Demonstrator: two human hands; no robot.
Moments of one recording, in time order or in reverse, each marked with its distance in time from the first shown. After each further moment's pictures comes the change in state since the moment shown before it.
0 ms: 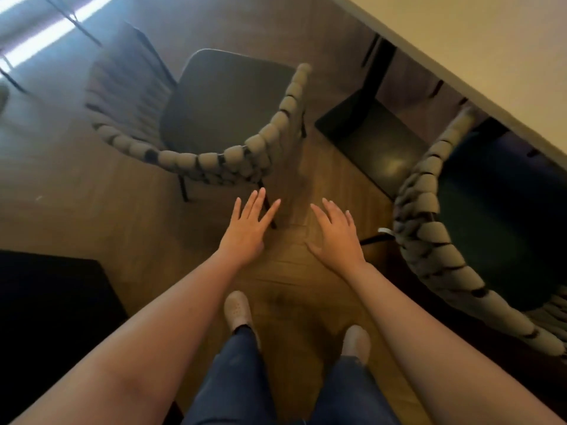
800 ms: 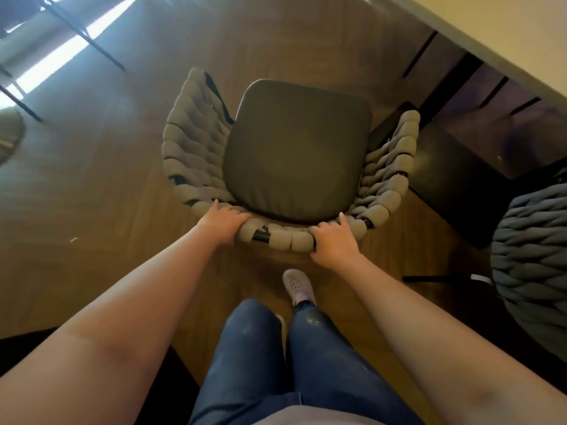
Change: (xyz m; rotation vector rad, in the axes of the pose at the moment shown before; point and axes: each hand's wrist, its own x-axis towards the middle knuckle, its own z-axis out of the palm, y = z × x) left_hand 0.121 -0.385 -0.024 0.174 -0.377 0.110; right_hand 0.261 -0.227 0.061 -0.283 -0.264 -0.031
